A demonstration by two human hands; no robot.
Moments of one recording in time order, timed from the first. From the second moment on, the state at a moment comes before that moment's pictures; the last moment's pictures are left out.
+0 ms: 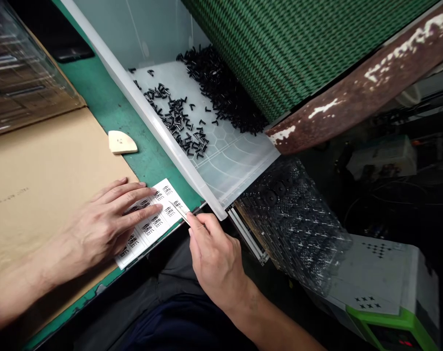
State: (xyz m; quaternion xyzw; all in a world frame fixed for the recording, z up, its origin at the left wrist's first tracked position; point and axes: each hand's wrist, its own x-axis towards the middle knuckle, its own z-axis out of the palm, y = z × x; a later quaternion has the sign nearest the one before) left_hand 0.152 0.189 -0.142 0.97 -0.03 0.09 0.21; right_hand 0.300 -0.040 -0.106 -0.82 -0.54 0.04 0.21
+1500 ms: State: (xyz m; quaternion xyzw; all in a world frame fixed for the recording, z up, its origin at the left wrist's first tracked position) left_hand 0.193 0.197 -0.132 0.96 0.02 0.09 0.28; right_hand 0.303 -0.048 -0.105 -0.81 -0.51 0.07 0.28
